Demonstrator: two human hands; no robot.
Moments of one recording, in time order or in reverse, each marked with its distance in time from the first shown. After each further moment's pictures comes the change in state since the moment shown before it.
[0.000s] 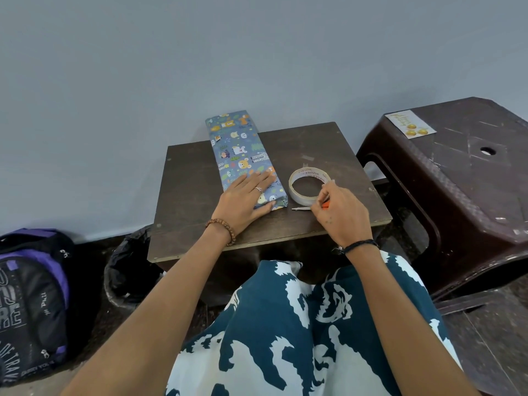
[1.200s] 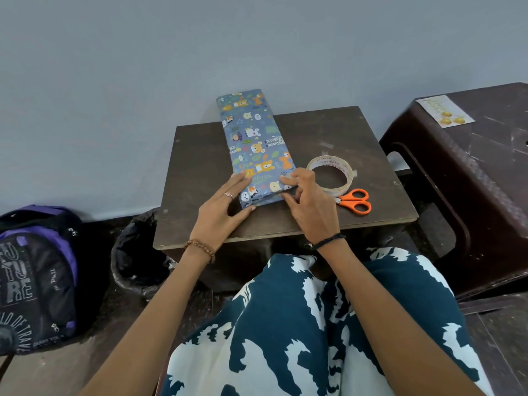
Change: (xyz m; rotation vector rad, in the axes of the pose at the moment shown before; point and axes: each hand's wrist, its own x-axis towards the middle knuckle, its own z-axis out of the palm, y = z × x) left_hand -0.062 -0.020 -0.003 -0.397 0.205 -0.286; right_hand 0.002 -0.046 0.058 0.233 0.215 -0.415
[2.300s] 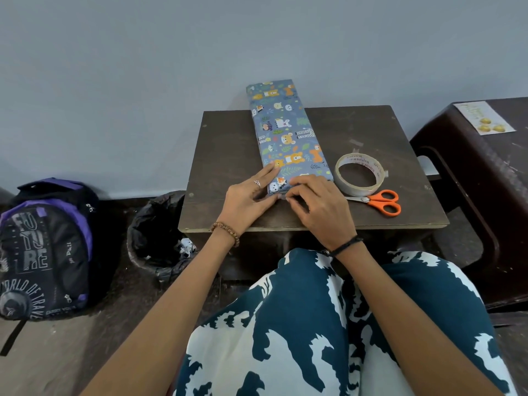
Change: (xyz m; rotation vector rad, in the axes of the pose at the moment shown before) left_hand 0.003 0.007 -0.003 -0.168 0.053 -0.025; right_hand -0.003 -0.019 0.006 -0.164 -0.121 -0.324
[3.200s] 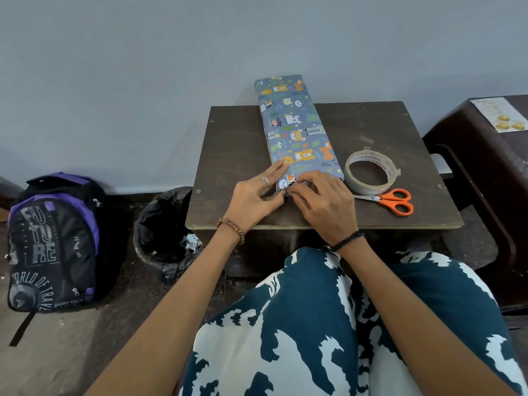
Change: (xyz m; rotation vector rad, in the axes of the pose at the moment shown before) left_hand 0.000 -0.003 -0.001 -0.153 -0.041 -0.077; right_hand 0.006 0.000 0.014 -0.144 0.127 -0.083
